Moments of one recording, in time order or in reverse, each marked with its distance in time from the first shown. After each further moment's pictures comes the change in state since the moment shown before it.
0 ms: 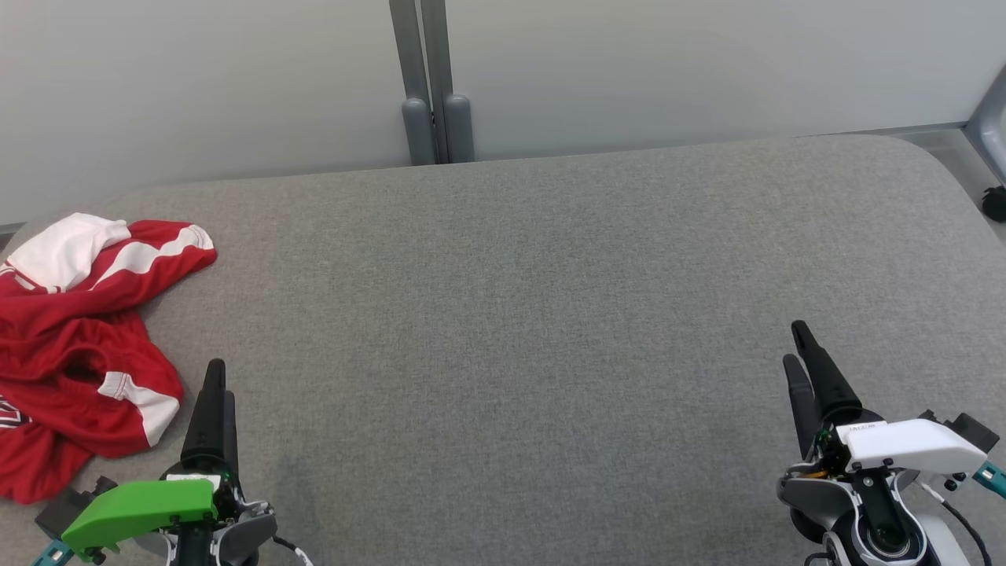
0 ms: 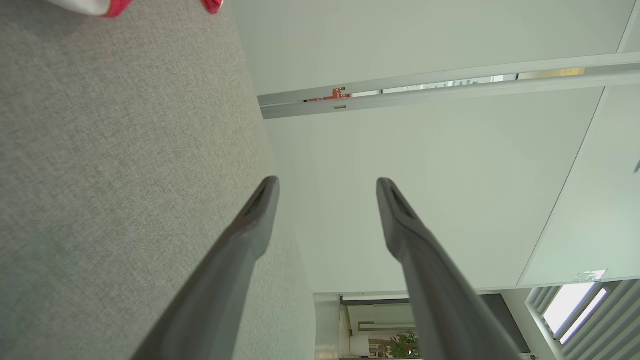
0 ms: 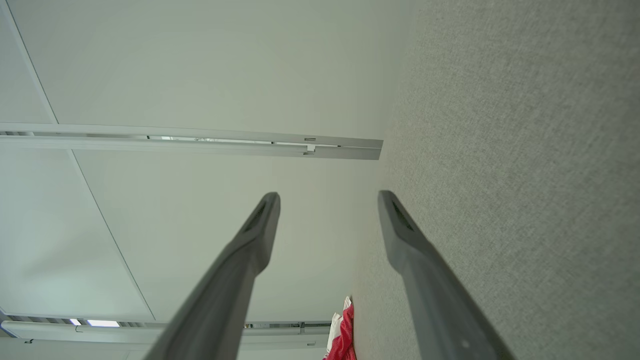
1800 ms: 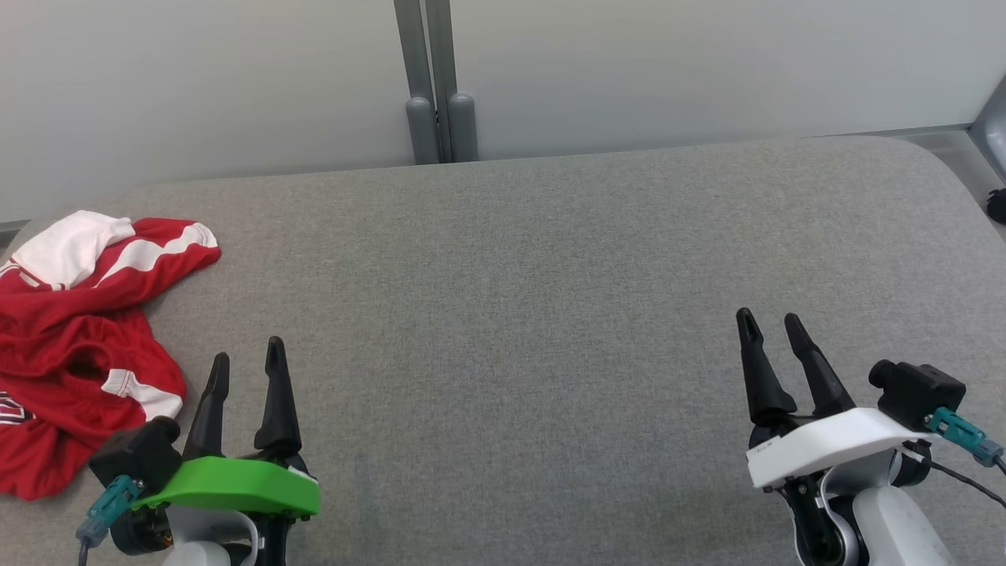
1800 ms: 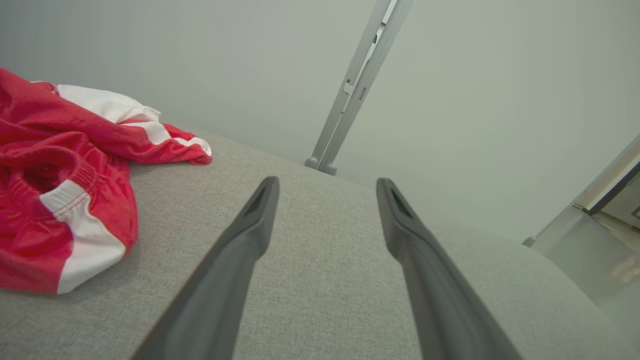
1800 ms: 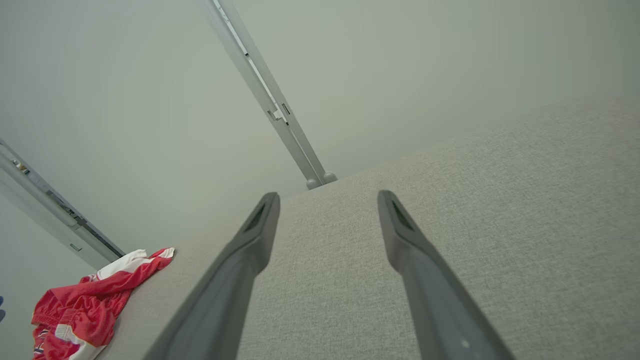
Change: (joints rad) left arm -0.002 0.003 -0.096 -0.068 1.020 0.070 -0.179; right arm -0.018 -0.028 0.104 -0.037 -0.986 0.000 -0.182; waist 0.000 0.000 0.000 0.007
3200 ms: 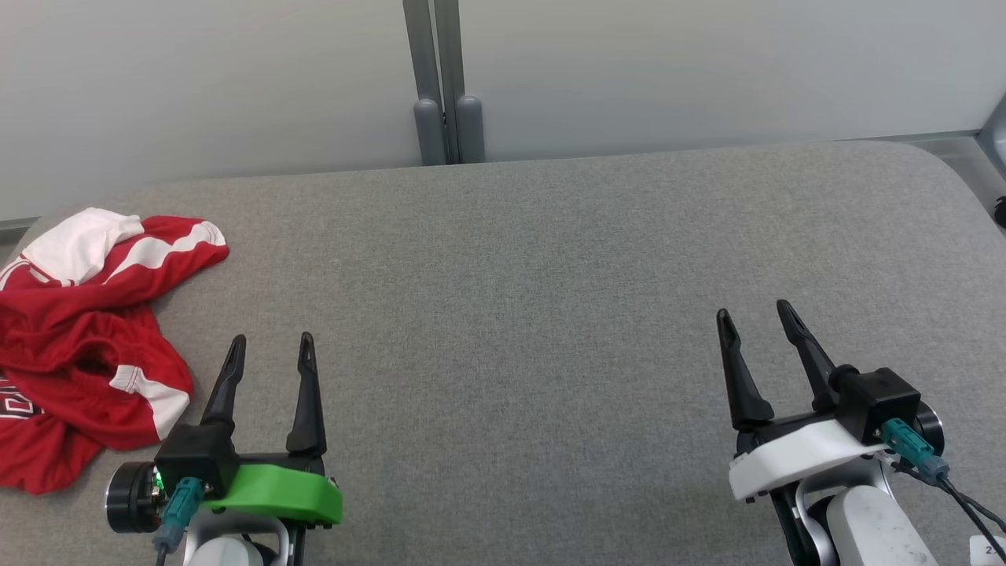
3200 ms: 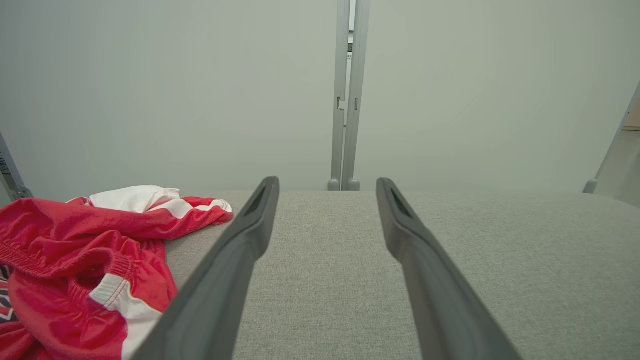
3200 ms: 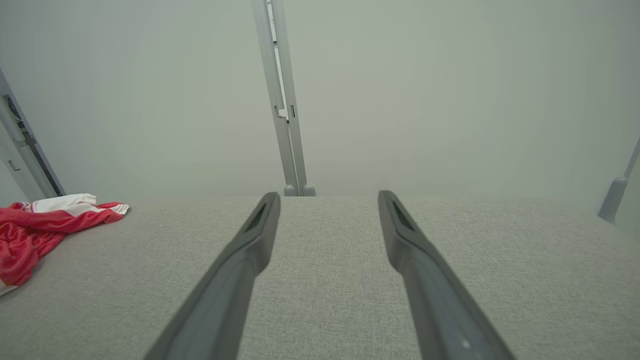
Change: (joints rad) left arm -0.001 0.003 -0.040 -0.006 0.357 0.023 -0.089; right arm -0.004 0.022 -0.005 0.005 -0.393 0.000 -0.089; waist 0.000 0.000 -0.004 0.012
